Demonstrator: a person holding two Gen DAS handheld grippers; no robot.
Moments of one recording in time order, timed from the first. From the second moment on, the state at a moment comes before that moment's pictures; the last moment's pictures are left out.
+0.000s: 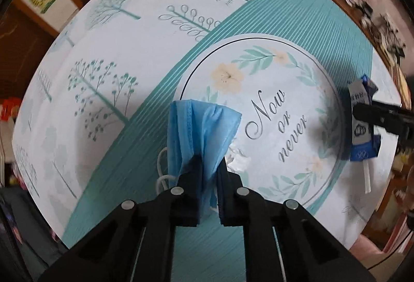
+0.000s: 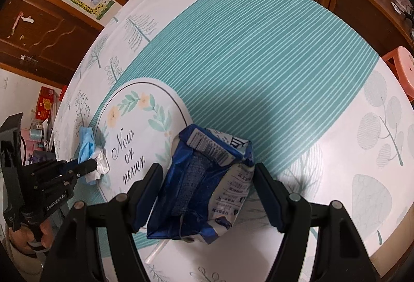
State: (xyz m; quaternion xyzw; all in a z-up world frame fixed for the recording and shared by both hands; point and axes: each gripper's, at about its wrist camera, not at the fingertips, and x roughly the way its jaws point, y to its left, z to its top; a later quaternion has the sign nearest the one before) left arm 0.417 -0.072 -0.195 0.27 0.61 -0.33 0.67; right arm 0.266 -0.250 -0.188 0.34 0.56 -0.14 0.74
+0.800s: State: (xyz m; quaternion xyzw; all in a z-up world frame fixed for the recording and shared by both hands) left arm 0.134 -0.056 -0.107 0.01 0.59 -0.29 0.76; right arm 0.088 -0.250 -0.125 0.26 0.55 0.06 0.79
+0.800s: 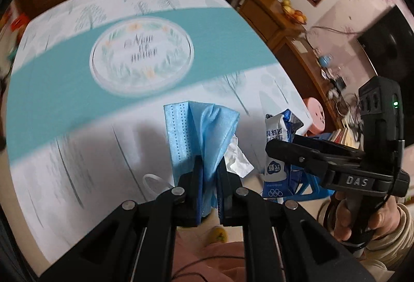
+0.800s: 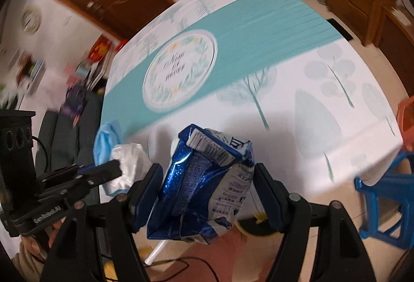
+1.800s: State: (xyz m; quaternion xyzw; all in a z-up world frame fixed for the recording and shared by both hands) left arm 0.000 -0.055 -0.414 -0.04 0.67 -0.20 0.72; right arm -0.040 -0.209 -0.409 0.20 0.65 0.08 0.73
